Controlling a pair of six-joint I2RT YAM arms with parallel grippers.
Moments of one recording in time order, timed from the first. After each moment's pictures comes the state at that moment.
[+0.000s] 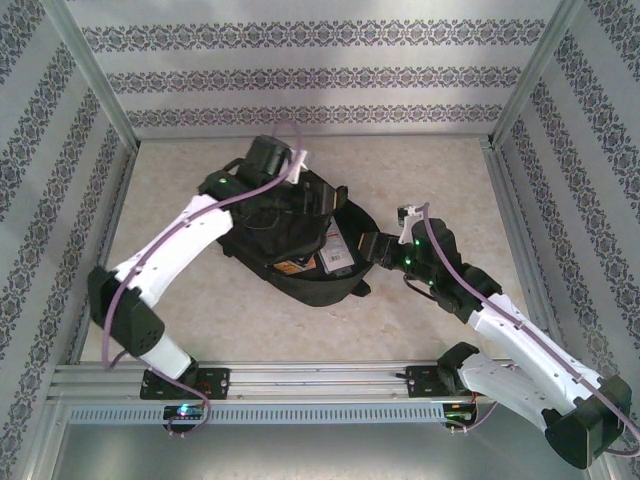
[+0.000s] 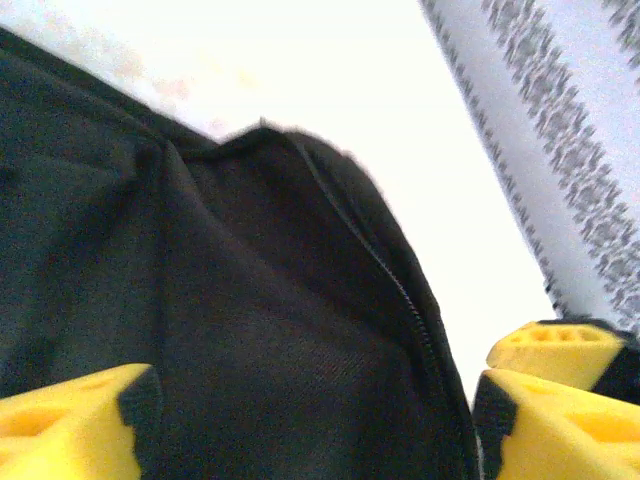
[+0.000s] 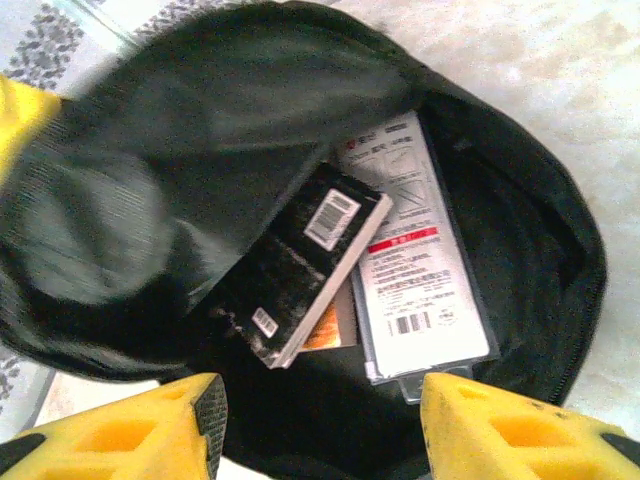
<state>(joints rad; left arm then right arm) -0.54 1.55 1.57 -0.73 0.32 -0.46 0.58 0.87 0.73 -0.36 -0.12 0.67</state>
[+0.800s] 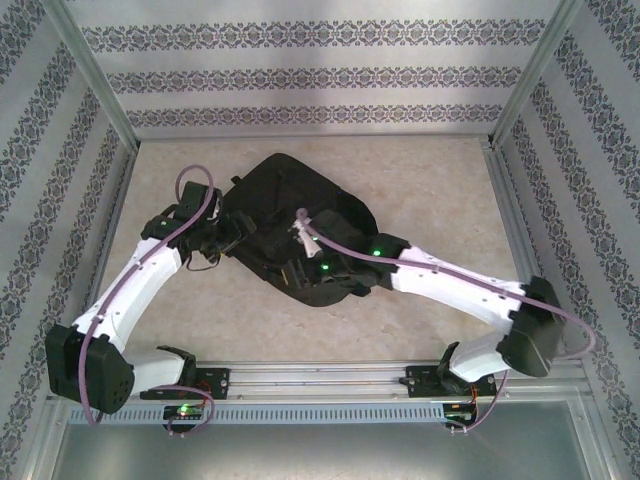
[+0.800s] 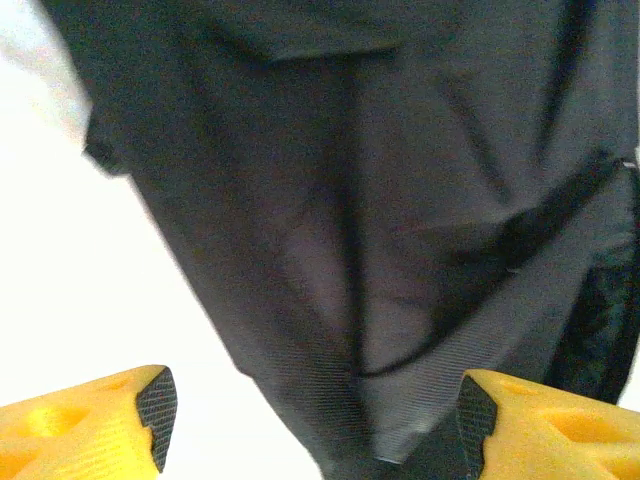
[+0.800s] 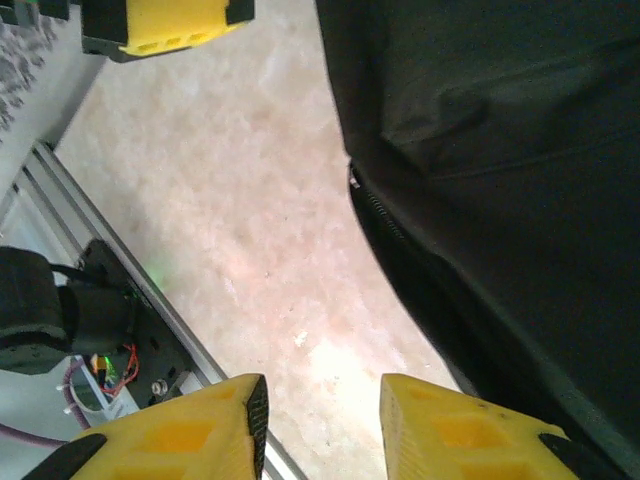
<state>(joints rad) -0.23 1.23 1.01 -0.79 0.17 -0.89 0.99 1.46 1.20 -0.56 -0.20 0.52</state>
